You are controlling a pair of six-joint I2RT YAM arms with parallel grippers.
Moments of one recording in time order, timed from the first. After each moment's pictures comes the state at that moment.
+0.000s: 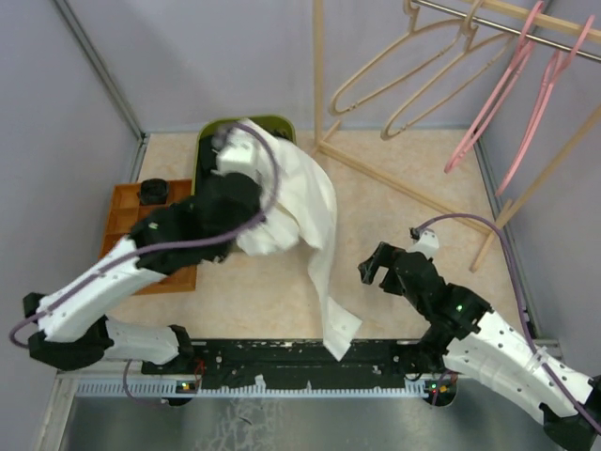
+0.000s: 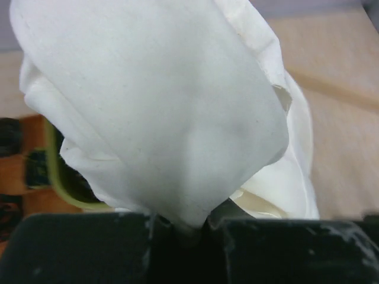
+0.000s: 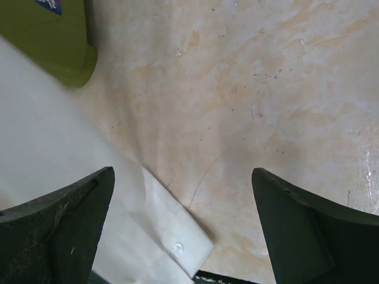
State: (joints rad) left arm -1.19 1.29 1.58 -0.90 -0.80 -0.51; right arm 0.81 0.54 0.50 -0.61 0.40 0.88
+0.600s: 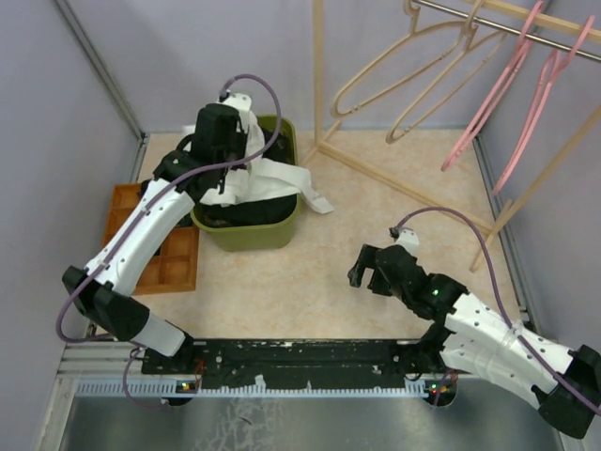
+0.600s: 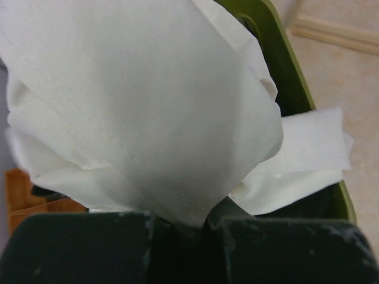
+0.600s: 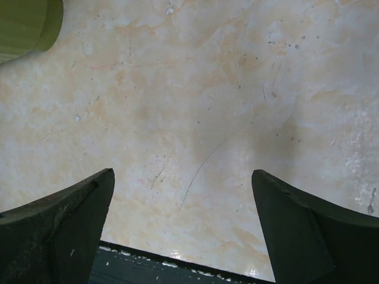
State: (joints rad) left arm -0.54 1.50 1.70 -0.64 -0.48 -0.01; right arm 0.81 0.73 0.50 -0.56 0.32 0.89
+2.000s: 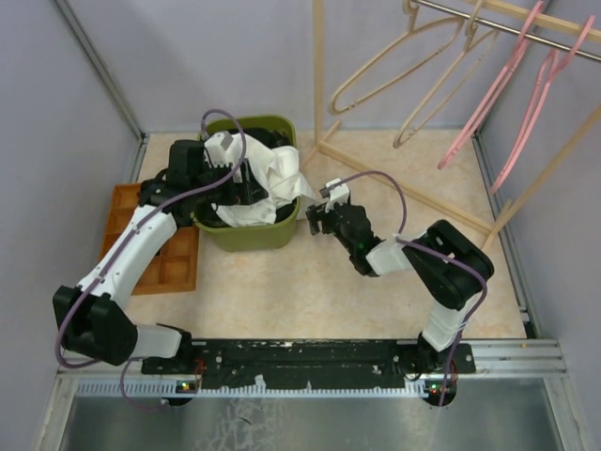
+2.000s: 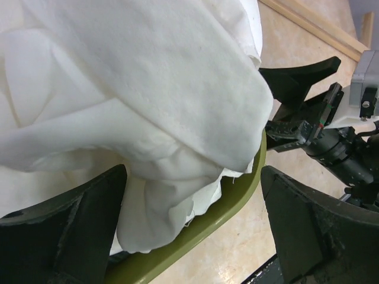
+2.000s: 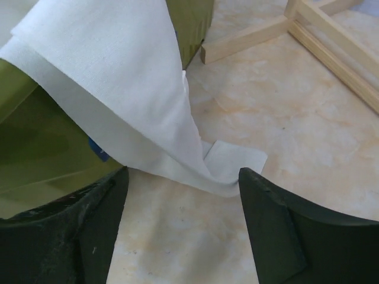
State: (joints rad) left arm -0.30 1.36 1.19 -0.42 0.37 -0.31; right arm 0.66 1.73 0.67 0.88 0.16 0.06
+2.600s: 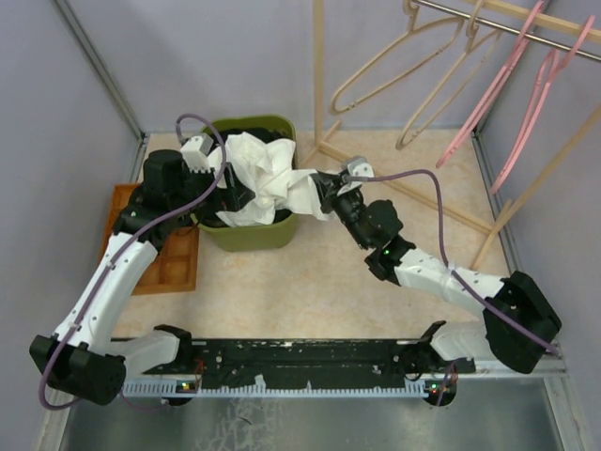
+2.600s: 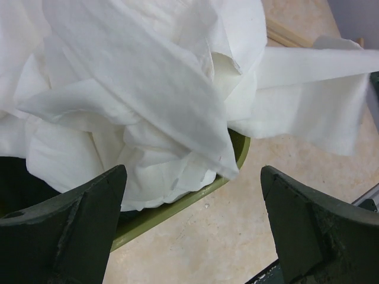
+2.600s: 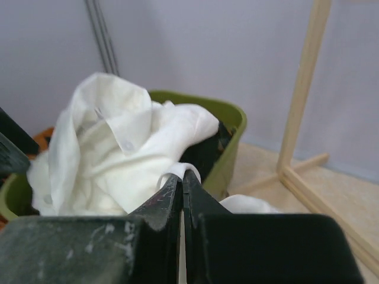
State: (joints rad) left arm -0.30 1.14 1.17 -0.49 0.30 -0.30; right arm 0.77 1.29 0.68 0.84 0.21 0.00
